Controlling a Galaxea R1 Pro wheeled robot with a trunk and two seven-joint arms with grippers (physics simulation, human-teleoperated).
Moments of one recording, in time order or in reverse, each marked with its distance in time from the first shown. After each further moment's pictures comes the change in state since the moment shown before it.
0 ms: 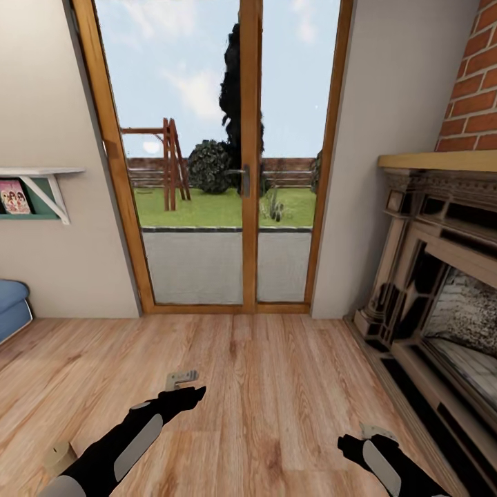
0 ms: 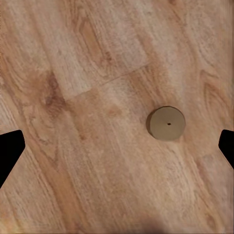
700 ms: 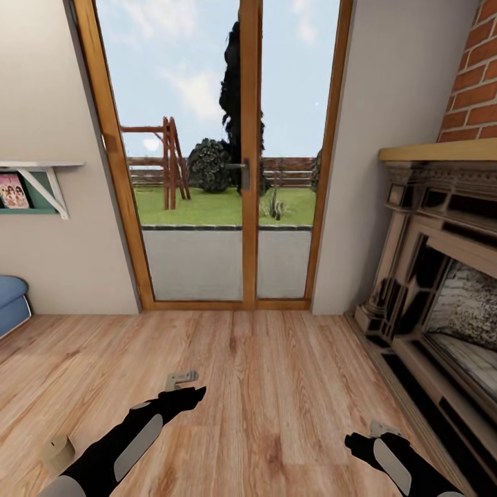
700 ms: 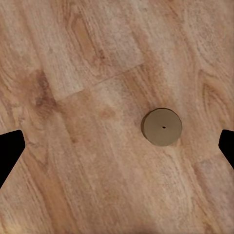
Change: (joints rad) left arm 0.001 0.000 -0.001 0.000 0.000 0.001 0.000; right arm -0.014 -0.044 -0.001 0.020 0.000 0.014 0.056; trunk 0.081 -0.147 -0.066
